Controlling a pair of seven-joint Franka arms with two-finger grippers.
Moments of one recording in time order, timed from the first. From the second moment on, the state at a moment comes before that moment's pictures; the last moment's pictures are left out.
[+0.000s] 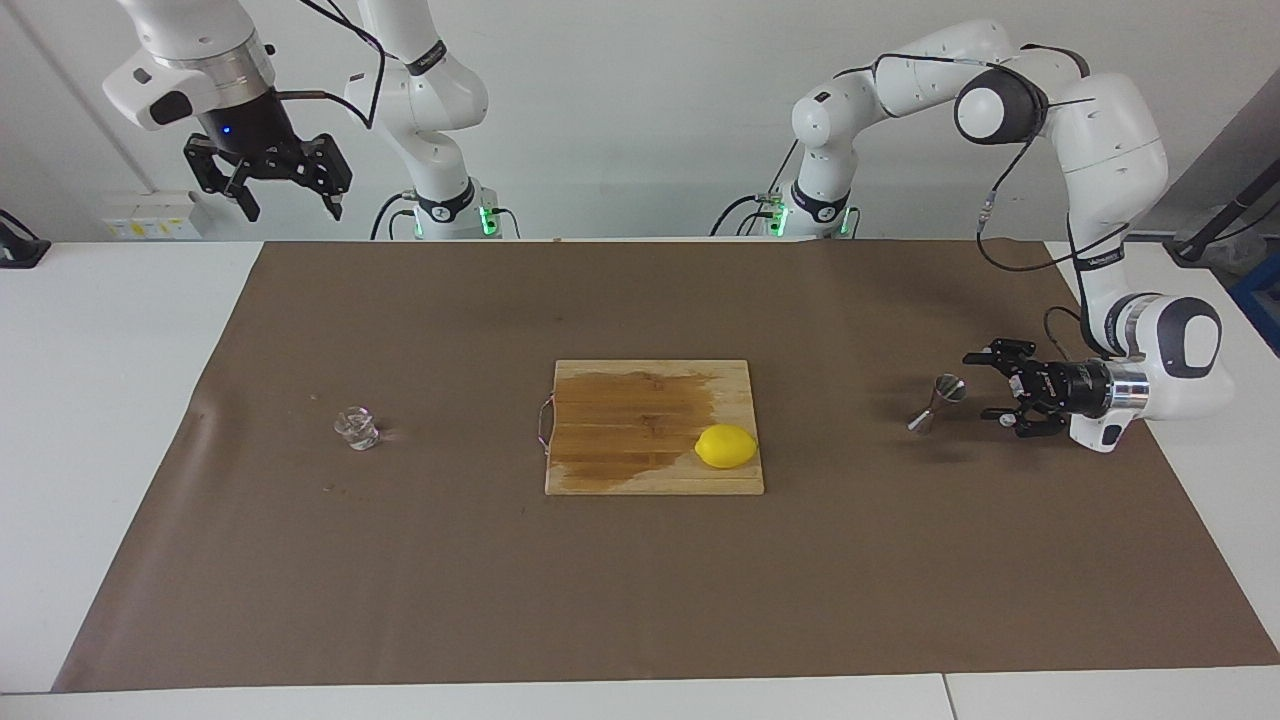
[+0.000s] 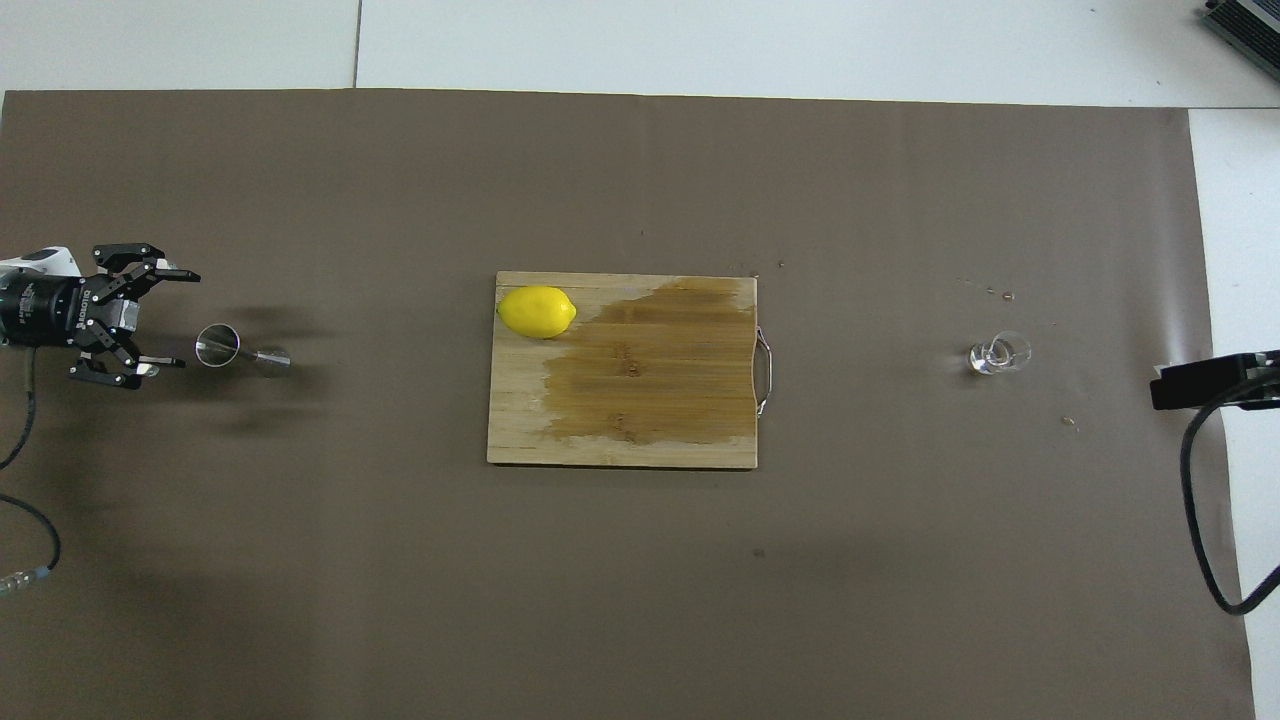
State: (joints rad) left arm 0.55 0.78 -0.11 -1.43 -1.12 1.14 -0.88; right arm 0.05 -0.14 -0.05 -1.63 -0.05 1.47 -0.04
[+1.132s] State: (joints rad) left arm 0.59 0.82 -0.13 -1.49 -1.10 1.18 -0.87; right arm 0.03 -0.14 -0.07 -1.63 -0.01 1.47 0.06
